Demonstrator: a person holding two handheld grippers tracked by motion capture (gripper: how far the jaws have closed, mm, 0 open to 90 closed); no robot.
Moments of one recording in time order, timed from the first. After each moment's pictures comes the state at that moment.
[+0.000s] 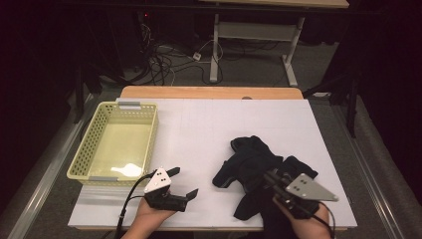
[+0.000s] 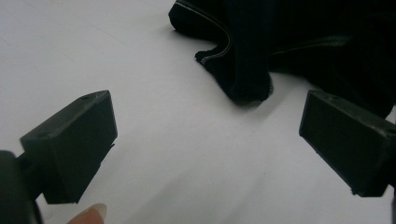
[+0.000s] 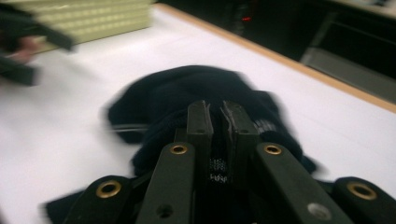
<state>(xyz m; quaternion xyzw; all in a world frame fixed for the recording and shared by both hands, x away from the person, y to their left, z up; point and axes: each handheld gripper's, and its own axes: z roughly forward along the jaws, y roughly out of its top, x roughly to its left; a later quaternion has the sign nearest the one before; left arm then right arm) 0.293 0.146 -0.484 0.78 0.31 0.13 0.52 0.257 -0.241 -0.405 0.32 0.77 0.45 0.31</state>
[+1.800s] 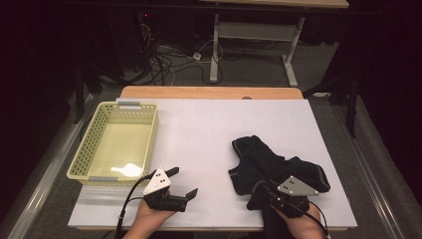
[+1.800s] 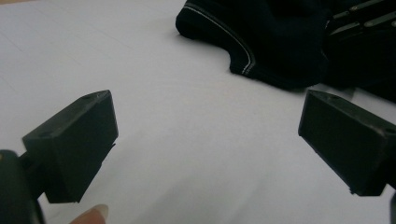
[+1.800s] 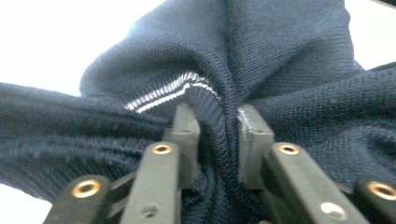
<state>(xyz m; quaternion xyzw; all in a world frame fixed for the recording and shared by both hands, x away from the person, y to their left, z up) 0.290 0.146 -0.484 0.78 0.32 0.14 0.53 0.279 -0.241 -0.469 0.36 0.81 0.39 0.26</state>
